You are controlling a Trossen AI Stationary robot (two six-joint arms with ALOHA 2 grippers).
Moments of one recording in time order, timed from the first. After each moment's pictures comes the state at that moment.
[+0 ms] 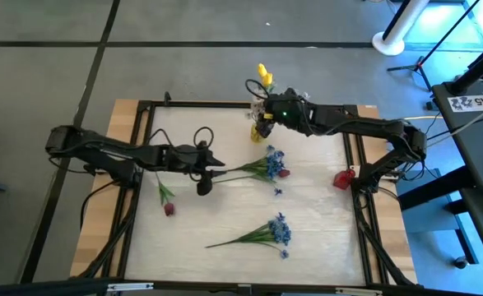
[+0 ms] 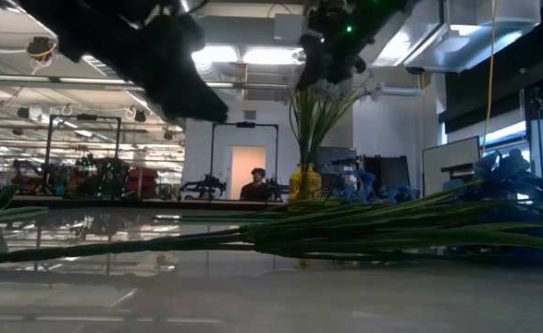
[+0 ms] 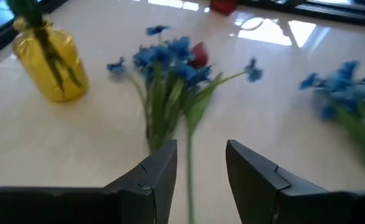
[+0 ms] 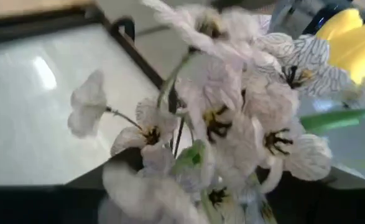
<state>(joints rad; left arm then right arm) 0.03 1.30 0.58 0.19 -0.11 -0.17 -0.28 1.53 1.37 -0.46 0.42 0.04</state>
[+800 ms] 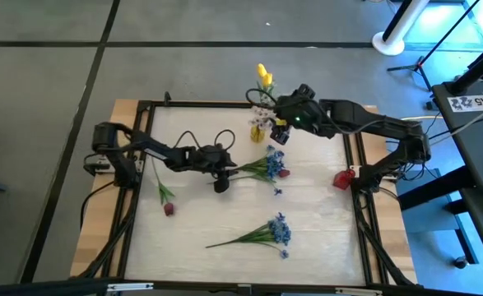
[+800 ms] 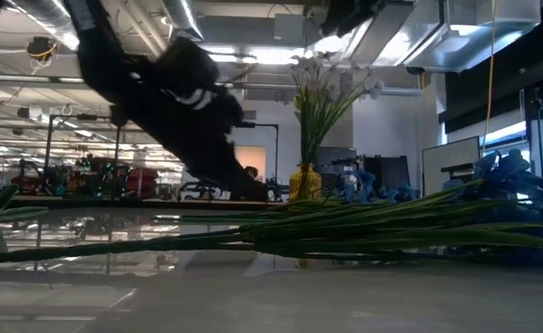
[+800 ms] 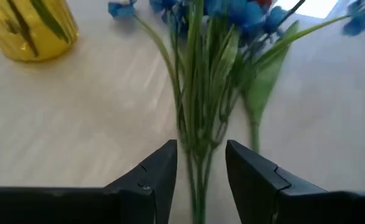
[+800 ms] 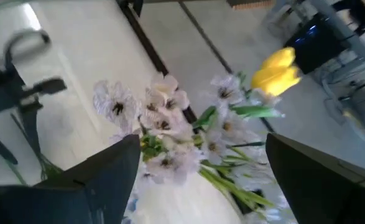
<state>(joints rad) 0.16 1.79 0.69 0.46 -0.03 -0.12 -0.09 1.50 1.72 -0.97 0.60 0.02</state>
